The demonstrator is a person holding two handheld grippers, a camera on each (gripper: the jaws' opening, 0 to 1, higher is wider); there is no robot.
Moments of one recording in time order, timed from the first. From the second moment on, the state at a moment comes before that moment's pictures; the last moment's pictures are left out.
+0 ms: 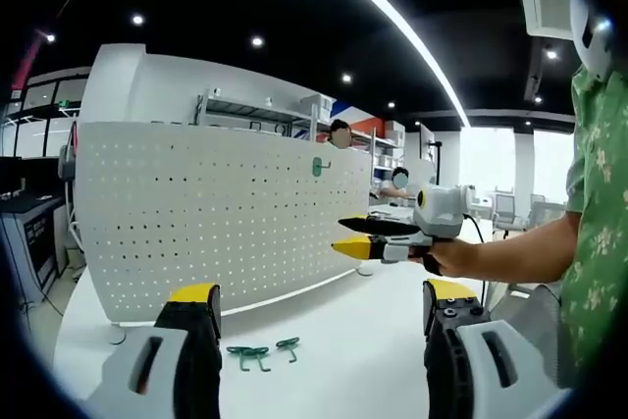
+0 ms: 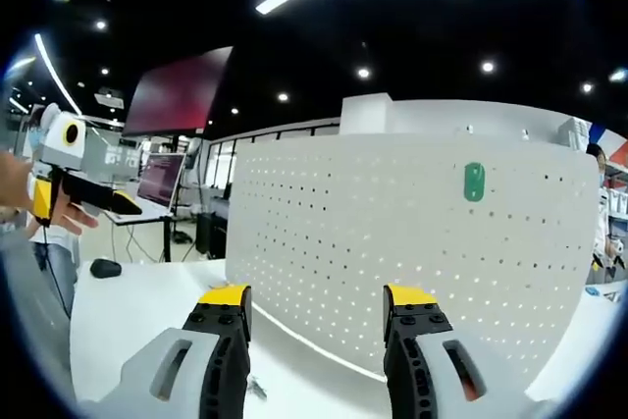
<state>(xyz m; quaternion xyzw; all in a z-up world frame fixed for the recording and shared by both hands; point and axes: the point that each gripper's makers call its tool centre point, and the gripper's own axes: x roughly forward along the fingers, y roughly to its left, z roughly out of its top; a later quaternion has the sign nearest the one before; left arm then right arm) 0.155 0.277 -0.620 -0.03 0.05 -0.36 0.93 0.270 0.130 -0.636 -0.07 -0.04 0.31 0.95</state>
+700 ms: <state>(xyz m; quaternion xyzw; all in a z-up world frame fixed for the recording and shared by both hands) 0.152 0.285 -0.638 -0.01 0.08 -0.35 0.93 0.268 0.164 -0.674 -0.09 0.00 0.36 0.93</state>
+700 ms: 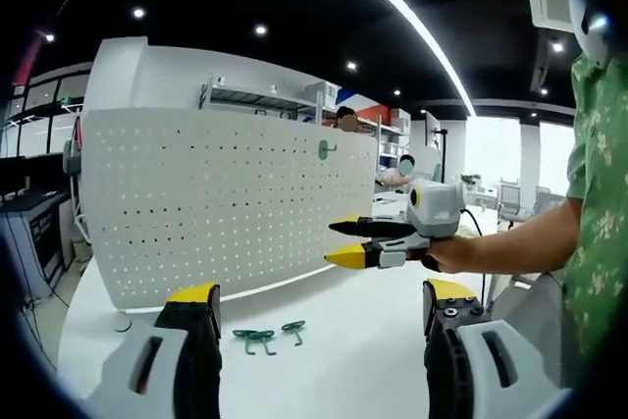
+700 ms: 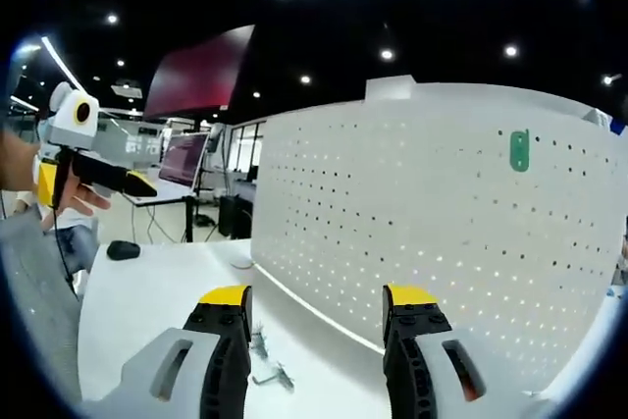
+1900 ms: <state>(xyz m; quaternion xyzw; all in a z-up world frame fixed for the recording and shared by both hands) 0.151 0.295 -0.656 -0.02 0.10 -0.33 0.94 0.271 0.196 -0.783 -0.22 0.13 0.45 0.86</state>
